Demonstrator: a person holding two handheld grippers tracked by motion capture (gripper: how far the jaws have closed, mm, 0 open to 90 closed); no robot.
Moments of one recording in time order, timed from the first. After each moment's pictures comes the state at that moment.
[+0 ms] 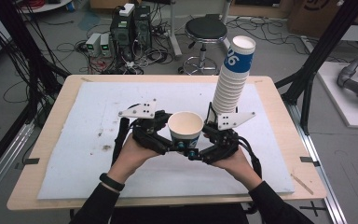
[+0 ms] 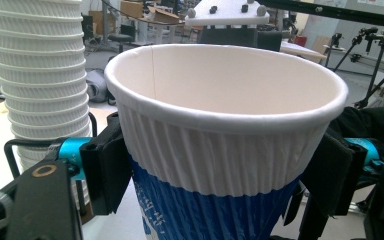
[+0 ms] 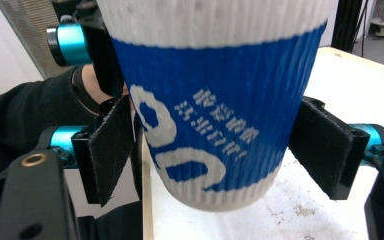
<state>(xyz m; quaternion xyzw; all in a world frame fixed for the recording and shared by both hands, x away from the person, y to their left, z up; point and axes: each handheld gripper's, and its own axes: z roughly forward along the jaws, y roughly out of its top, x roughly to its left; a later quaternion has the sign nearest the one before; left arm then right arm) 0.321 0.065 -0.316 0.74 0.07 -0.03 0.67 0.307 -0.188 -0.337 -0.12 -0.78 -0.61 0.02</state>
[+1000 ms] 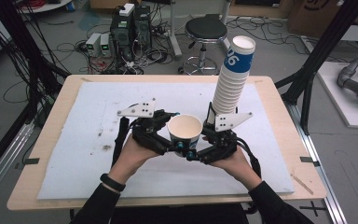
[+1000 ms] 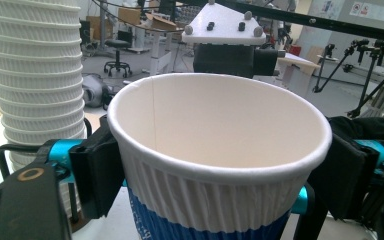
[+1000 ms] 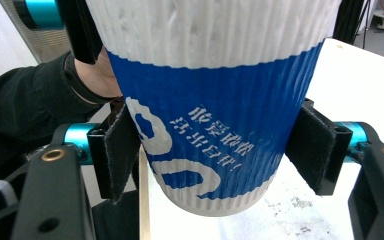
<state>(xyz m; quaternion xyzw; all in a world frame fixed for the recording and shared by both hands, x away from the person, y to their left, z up) 0.321 0.066 -0.315 0.73 0.07 -0.04 0.68 0.307 -0.185 -0.339 -0.12 -0.80 -0.59 0.01</state>
